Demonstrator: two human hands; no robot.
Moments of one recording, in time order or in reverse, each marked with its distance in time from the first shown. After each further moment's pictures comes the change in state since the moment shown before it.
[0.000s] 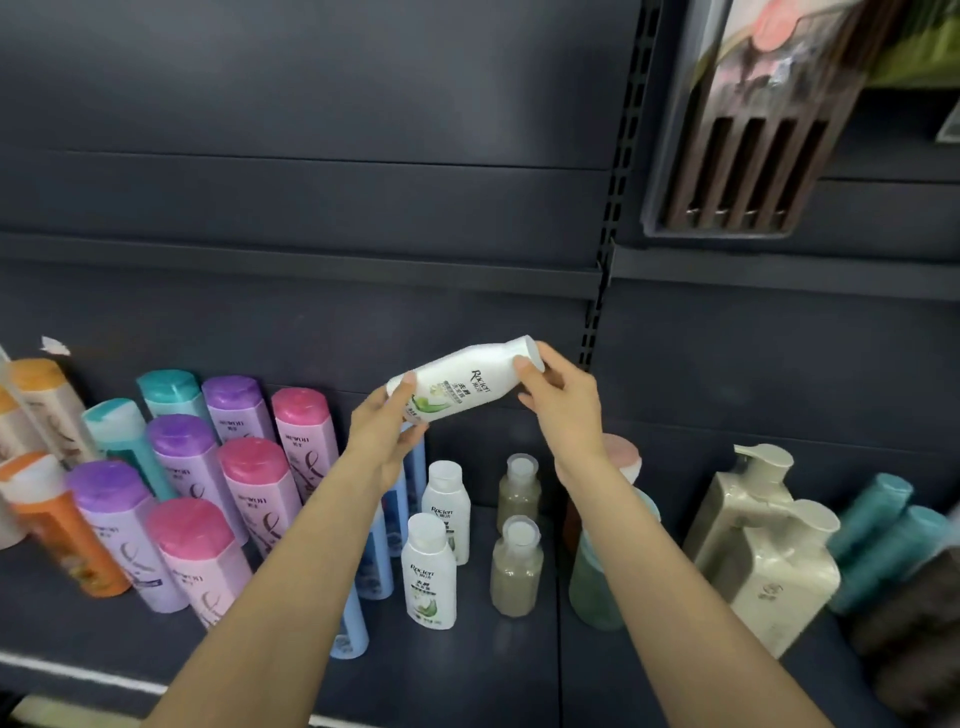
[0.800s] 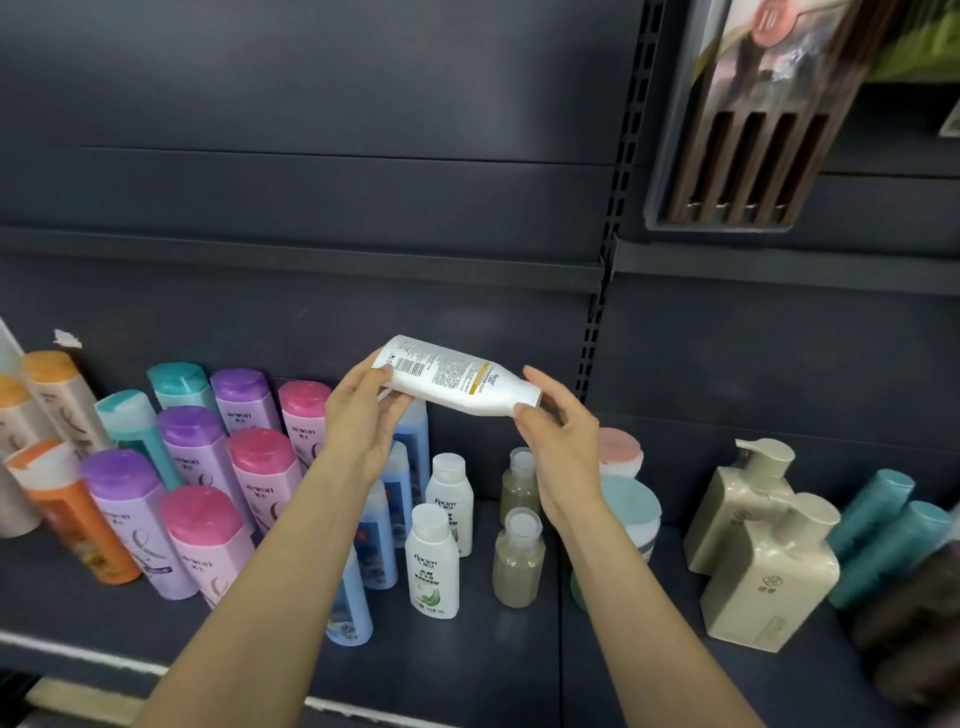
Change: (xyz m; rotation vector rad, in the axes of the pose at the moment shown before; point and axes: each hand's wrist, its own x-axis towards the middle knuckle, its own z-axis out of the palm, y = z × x) left_hand -0.012 0.015 -0.009 -0.214 0.009 0.150; right_hand -0.035 0.021 0.001 0.227 0.035 0.089
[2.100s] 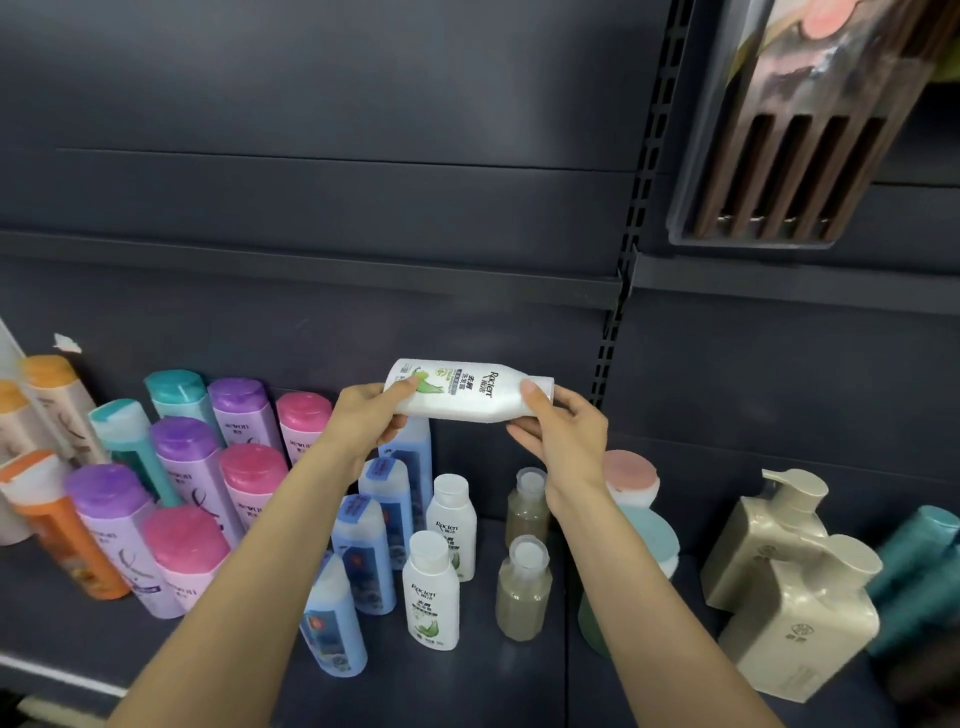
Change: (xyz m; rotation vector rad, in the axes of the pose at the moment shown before) left_hand 0.037 0.005 -0.002 0.663 -0.035 -0.073; right_hand 0.041 -0.001 0.013 0.139 0.128 0.213
